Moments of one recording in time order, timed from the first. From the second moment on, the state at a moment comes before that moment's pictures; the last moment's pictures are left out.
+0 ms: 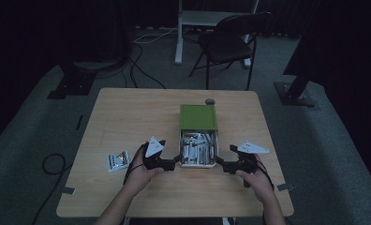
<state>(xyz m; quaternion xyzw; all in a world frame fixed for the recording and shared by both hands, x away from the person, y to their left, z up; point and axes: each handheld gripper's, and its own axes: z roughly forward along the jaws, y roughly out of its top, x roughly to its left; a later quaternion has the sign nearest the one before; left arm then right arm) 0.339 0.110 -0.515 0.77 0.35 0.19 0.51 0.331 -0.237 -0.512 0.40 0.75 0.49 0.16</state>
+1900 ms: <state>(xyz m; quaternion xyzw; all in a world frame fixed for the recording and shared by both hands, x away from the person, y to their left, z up) 0.374 0.106 -0.511 0.76 0.36 0.19 0.50 0.362 -0.231 -0.510 0.43 0.73 0.49 0.19</state>
